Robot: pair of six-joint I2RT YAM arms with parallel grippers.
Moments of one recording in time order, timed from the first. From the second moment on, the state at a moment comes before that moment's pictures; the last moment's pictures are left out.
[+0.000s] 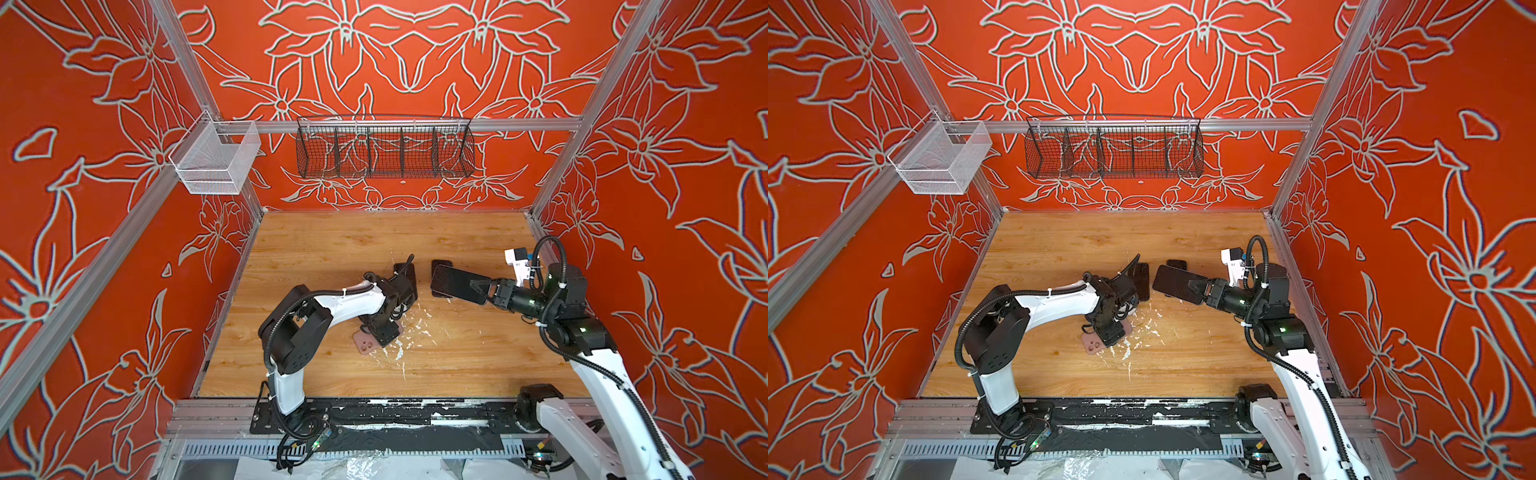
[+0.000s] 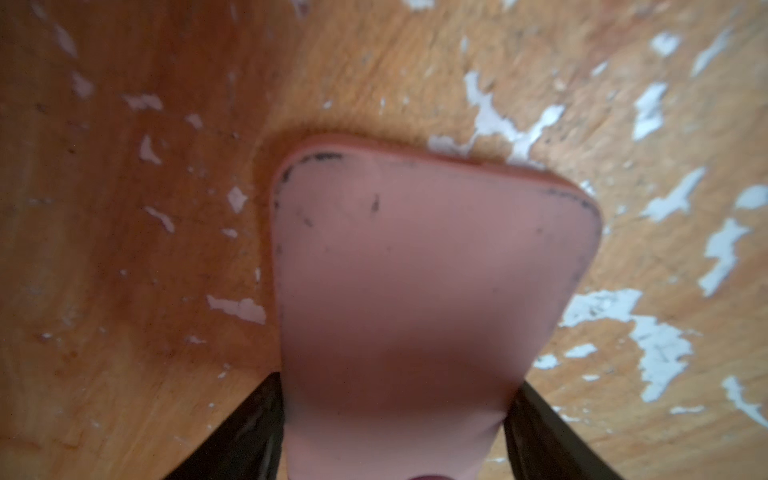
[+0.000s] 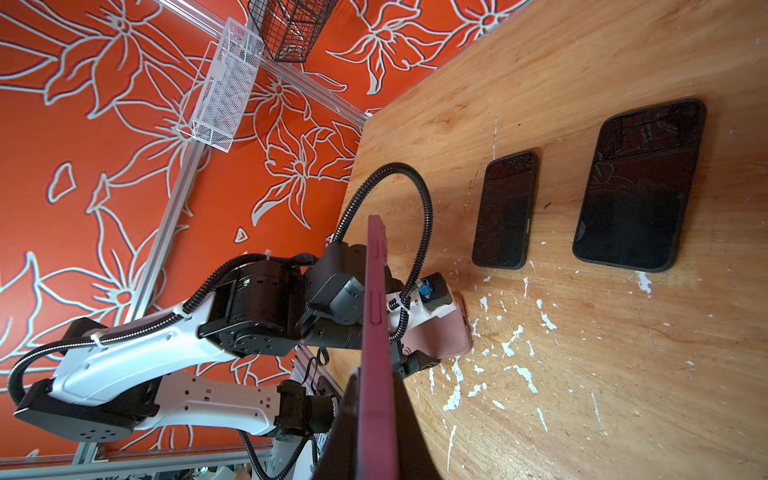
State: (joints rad) left arm -0.75 1.82 1.18 -0.89 -0.04 0.05; right arm 0.07 0.77 0.77 -0.44 -0.81 0.69
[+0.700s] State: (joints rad) left arm -0.75 1.55 1.03 -0.52 0.46 -0.18; right arm -0.03 0.74 0.81 -0.51 -0.75 0.72
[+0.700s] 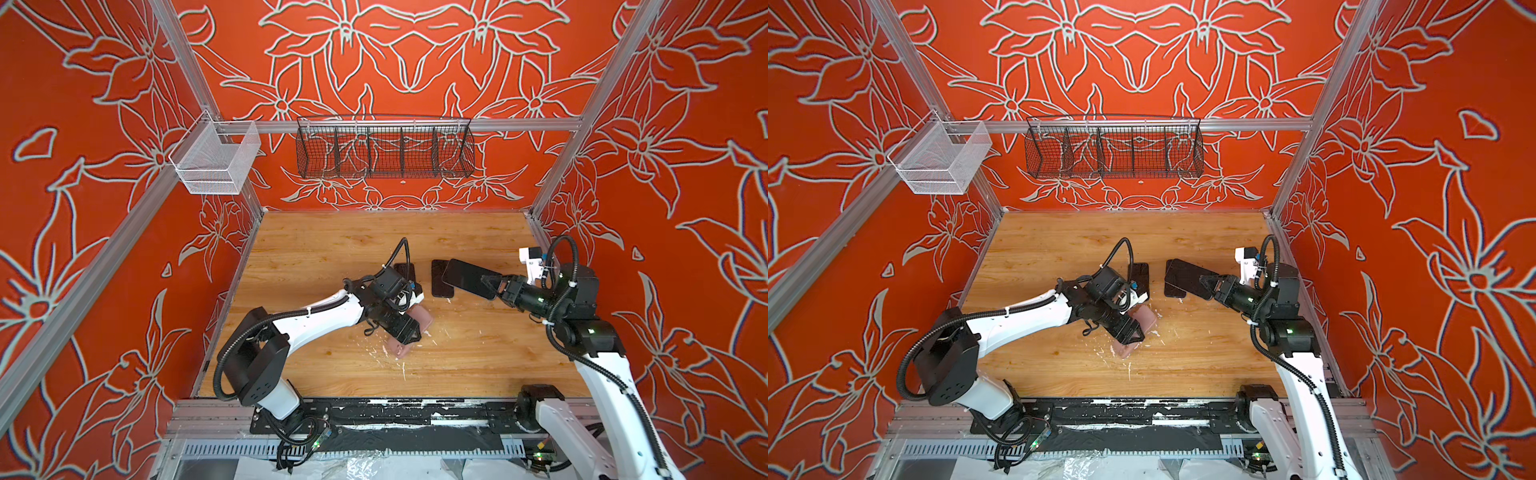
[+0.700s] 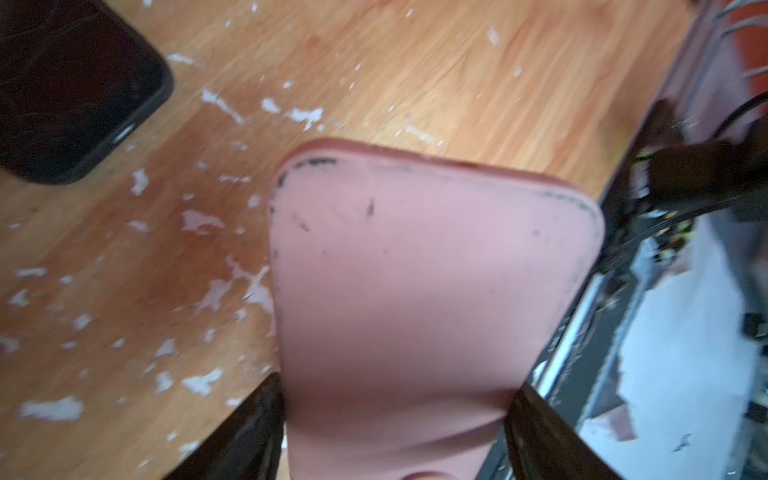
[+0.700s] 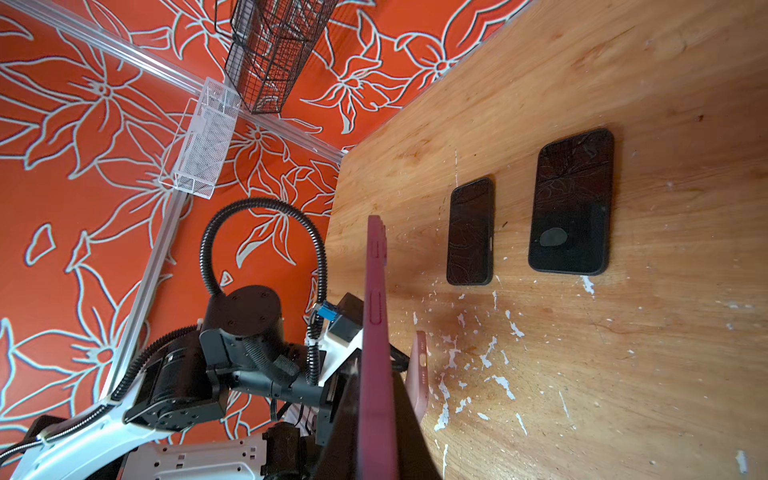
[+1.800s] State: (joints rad) left arm -0.78 1.43 0.84 0.00 0.13 -0.83; right arm -0.05 0.72 0.90 -0.62 -0.69 0.70
